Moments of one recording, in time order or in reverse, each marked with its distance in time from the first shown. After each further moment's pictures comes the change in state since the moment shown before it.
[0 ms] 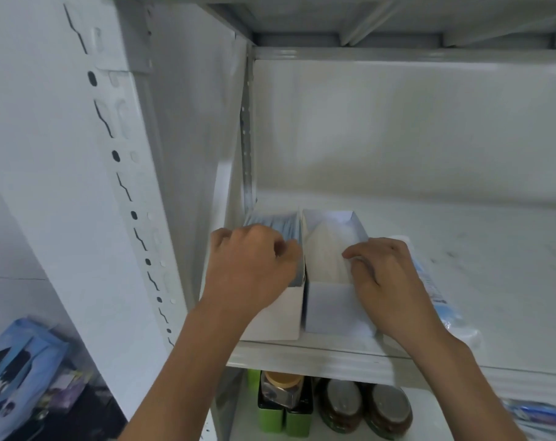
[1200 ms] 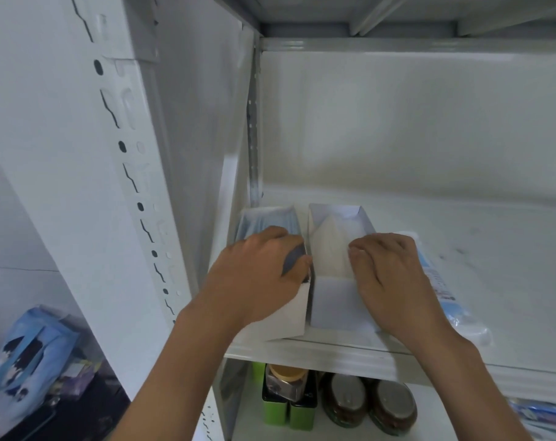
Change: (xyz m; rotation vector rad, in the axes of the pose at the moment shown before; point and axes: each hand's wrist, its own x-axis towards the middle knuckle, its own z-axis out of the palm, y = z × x) left_hand -0.013 -0.007 -0.010 0.018 -0.307 0.172; right_hand 0.000 -0.002 0.002 -0.120 -0.063 -0.068
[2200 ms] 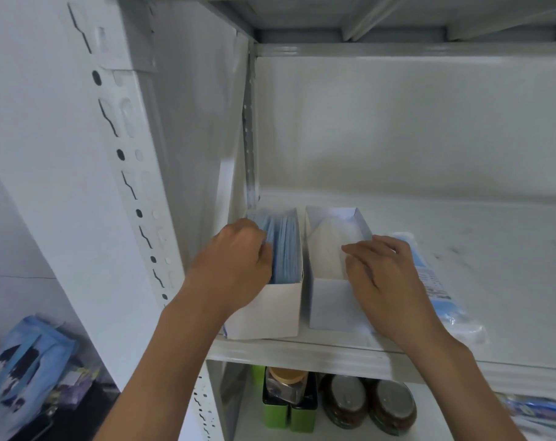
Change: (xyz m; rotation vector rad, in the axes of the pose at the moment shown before) left_hand 0.009 -0.020 -0.013 -0.030 0.036 -0.165; right_hand -0.003 0.001 0.006 0.066 0.041 0.019
